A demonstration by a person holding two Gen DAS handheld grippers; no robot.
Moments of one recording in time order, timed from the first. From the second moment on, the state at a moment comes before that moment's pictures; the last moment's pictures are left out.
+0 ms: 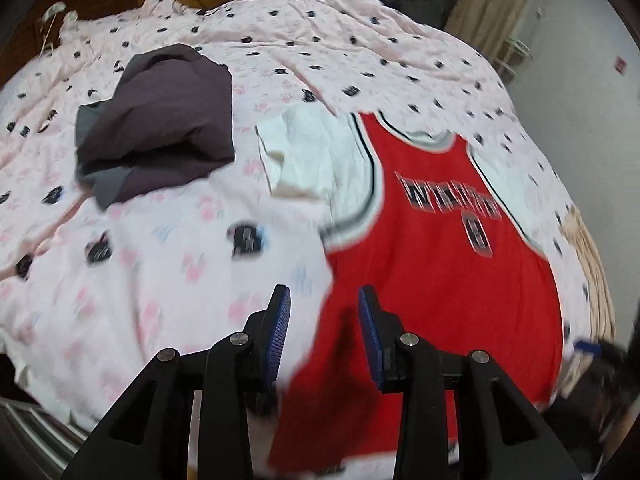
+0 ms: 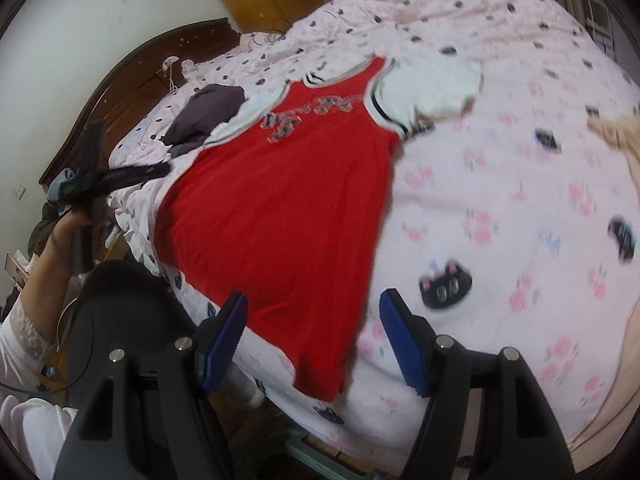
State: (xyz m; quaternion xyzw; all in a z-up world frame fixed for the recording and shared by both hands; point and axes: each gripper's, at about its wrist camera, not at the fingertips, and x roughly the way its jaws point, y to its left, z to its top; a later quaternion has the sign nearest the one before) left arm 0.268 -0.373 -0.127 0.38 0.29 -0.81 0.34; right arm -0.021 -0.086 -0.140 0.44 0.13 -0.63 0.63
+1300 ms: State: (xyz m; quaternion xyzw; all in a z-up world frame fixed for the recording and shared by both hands) left arm 0.256 -0.486 -0.200 0.24 0.58 -0.73 0.28; right arm 0.029 -0.419 -0.052 0.45 0.23 -0.60 0.63
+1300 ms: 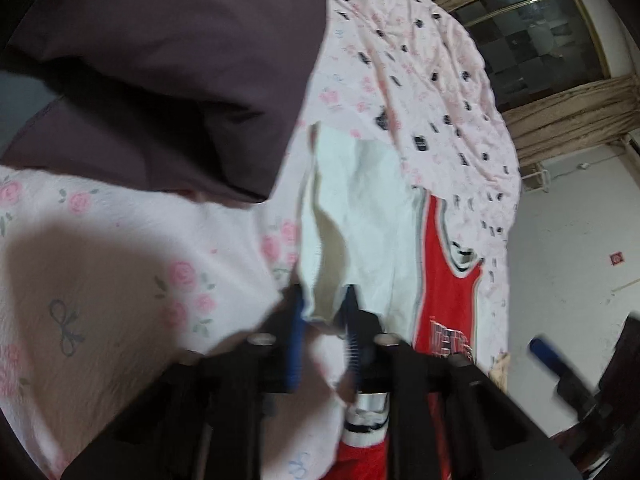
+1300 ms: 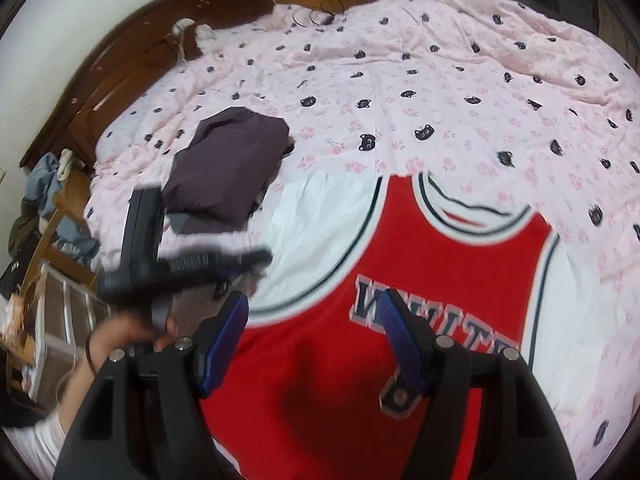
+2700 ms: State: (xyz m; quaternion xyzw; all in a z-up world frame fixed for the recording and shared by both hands) left arm 0.291 -0.490 -0.194 0.19 0.59 -0.72 0.31; right arm 0.052 -0.664 -0.147 0.70 0.32 -0.49 0.42
